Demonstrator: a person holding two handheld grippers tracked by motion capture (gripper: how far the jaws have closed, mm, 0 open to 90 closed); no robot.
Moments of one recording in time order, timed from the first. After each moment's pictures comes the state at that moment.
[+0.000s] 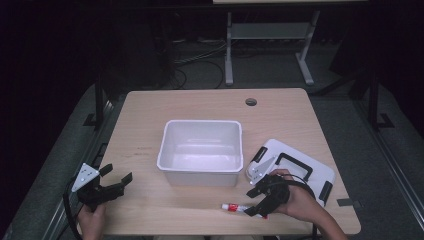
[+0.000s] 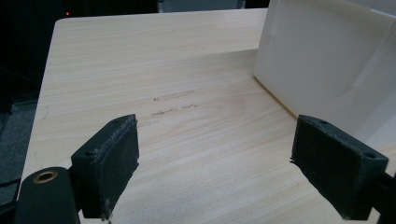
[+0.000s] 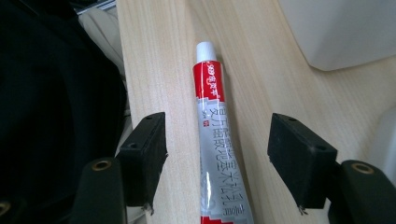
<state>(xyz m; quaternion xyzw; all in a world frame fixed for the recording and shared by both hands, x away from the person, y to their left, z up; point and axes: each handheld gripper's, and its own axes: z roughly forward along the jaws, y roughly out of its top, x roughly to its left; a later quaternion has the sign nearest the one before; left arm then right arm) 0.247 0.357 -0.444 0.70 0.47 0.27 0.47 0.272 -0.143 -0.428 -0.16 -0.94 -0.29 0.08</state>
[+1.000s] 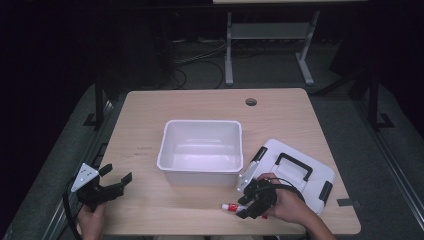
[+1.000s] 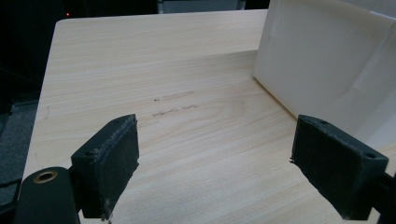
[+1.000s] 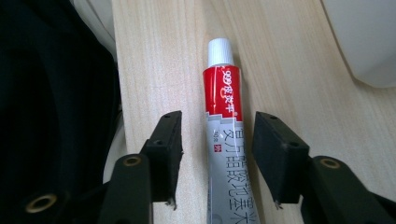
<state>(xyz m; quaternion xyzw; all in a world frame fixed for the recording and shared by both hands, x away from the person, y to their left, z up) 0.247 0.357 -0.444 0.70 0.46 0.27 0.47 0.270 -0.115 -0.444 -0.14 -0.95 -0.26 0.08</state>
